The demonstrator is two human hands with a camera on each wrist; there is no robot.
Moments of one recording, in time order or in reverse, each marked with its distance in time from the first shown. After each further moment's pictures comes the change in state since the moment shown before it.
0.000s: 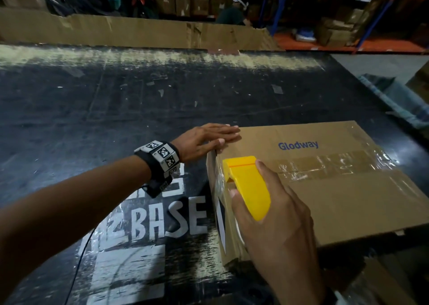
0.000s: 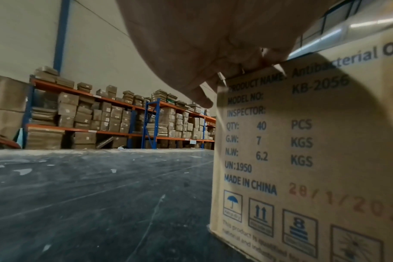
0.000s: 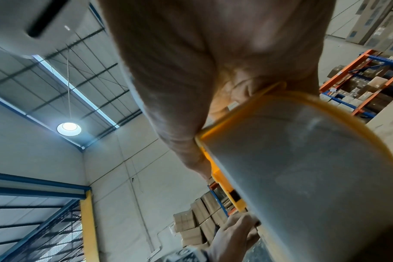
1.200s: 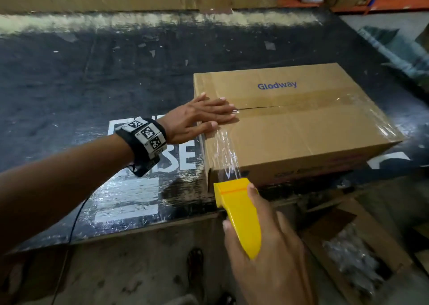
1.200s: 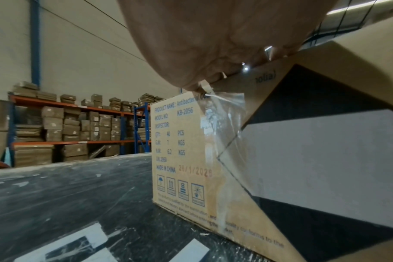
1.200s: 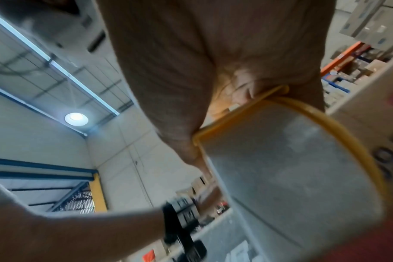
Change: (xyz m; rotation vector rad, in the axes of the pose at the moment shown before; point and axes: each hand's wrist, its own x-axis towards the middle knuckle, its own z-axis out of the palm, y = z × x) left_hand -0.054 0.112 0.043 0.151 -0.106 0.035; right_hand -0.160 0.064 -0.026 -0.118 -0.106 0.081
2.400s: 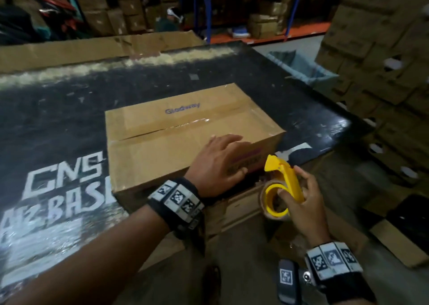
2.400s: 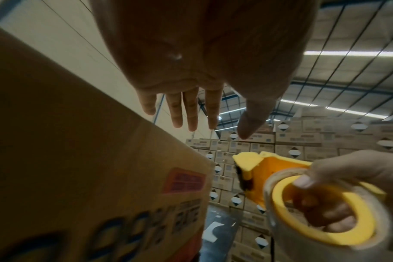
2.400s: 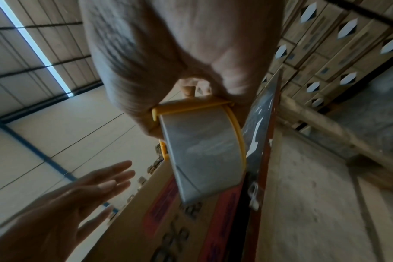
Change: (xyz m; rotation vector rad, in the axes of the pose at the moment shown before) left_hand 0.153 0.231 0.096 -0.003 0.181 -0.098; right_hand 0.086 0.292 -0.079 0.647 0.451 0.148
